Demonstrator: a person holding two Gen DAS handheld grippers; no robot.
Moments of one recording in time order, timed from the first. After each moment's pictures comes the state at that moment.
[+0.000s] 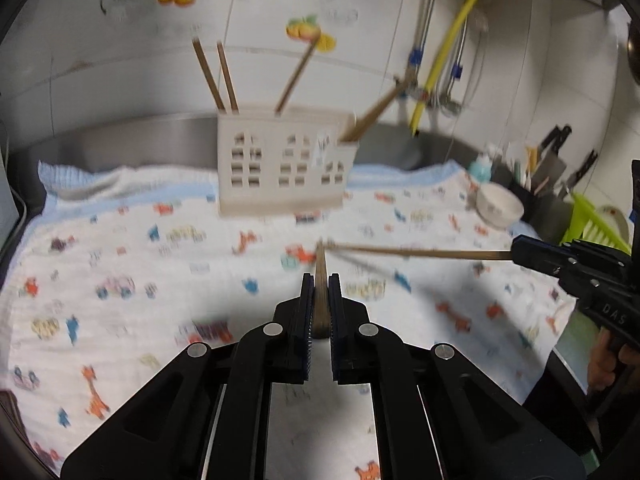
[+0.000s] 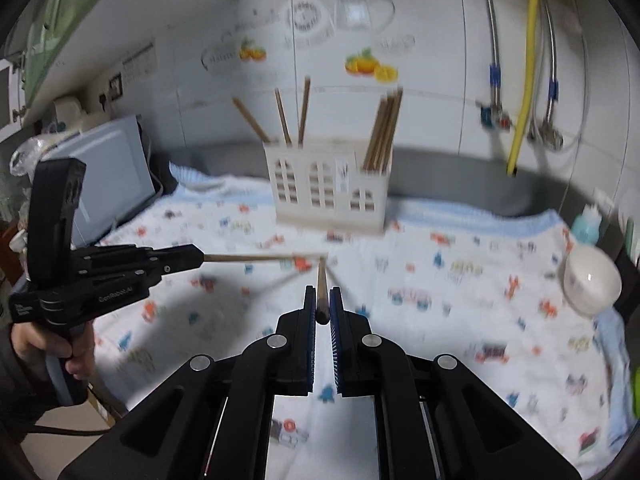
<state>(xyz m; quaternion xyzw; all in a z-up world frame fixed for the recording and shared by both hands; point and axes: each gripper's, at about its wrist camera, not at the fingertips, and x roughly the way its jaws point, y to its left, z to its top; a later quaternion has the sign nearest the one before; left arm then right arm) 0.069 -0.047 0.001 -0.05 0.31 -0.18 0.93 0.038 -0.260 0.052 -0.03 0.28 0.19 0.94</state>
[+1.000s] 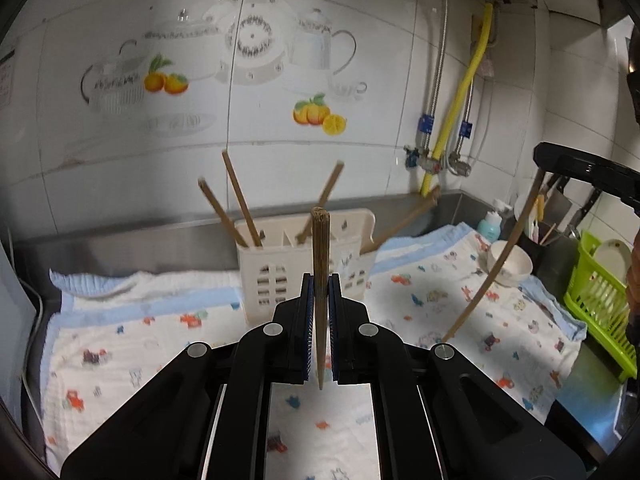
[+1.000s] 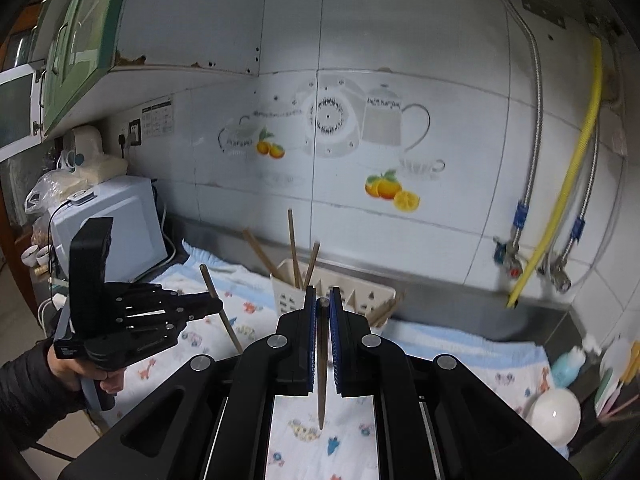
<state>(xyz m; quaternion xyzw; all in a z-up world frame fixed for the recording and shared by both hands) 0.136 -0.029 0.094 -0.02 0.25 -0.18 0.95 0.113 -0.243 0.199 -0.08 0.22 0.23 0.95</state>
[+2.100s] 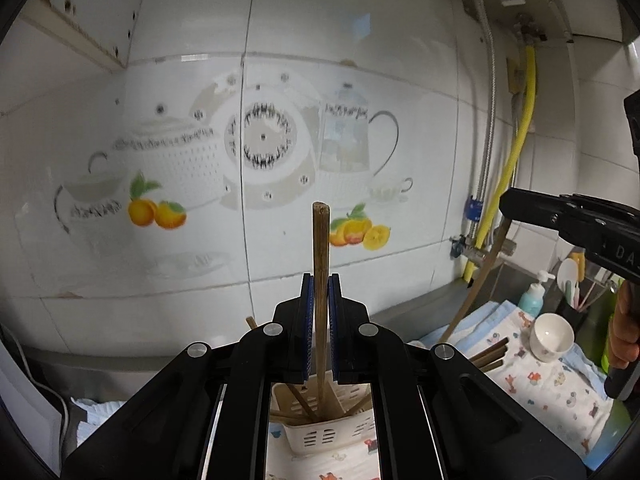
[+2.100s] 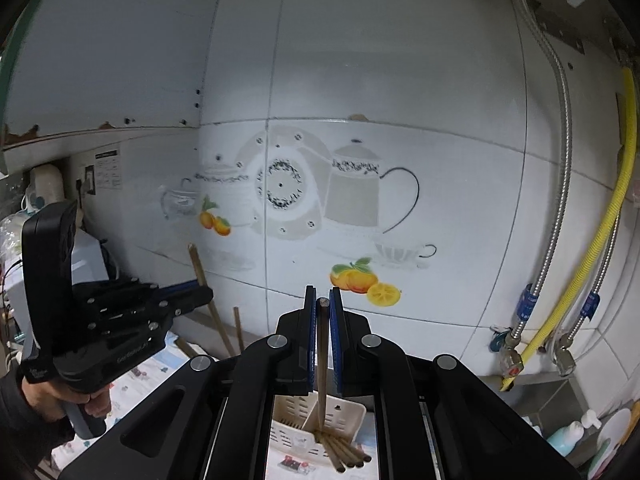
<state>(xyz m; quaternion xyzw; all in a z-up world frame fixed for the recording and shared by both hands) 0.255 -0.036 0.172 0.00 0.18 -0.14 0.97 0.239 -0.224 0.237 -0.06 0.16 0.20 0.97</state>
